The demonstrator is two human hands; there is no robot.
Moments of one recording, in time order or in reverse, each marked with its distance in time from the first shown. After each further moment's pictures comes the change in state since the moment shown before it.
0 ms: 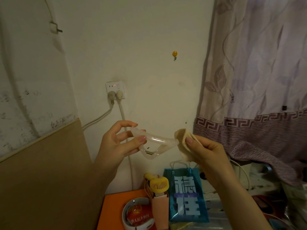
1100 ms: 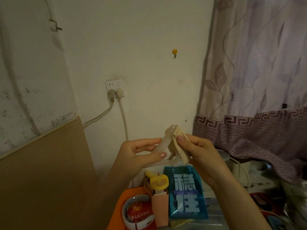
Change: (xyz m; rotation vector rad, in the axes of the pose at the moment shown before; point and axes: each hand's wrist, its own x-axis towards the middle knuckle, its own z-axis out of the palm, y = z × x) left_hand -0.016 -0.016 0.026 0.225 -0.133 -0.067; right_hand -0.003 -0.006 0.013 0.064 -0.172 0.092
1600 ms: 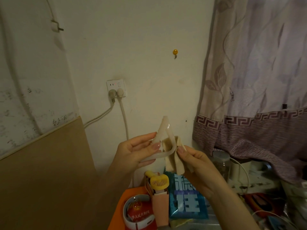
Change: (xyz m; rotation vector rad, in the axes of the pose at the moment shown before) left_hand -0.003 0.002 -0.002 -0.274 0.025 -0.123; right_hand -0.014 0.017 0.006 0.172 -0.099 0.133
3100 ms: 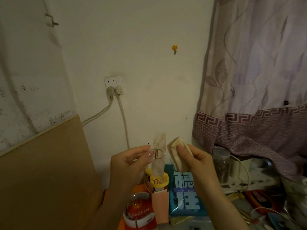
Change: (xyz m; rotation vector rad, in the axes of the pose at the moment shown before) left_hand -0.008 -0.034 0.003 0.126 0.322 0.159; right_hand 0.010 0.025 -0.005 -0.221 0.383 -0.232
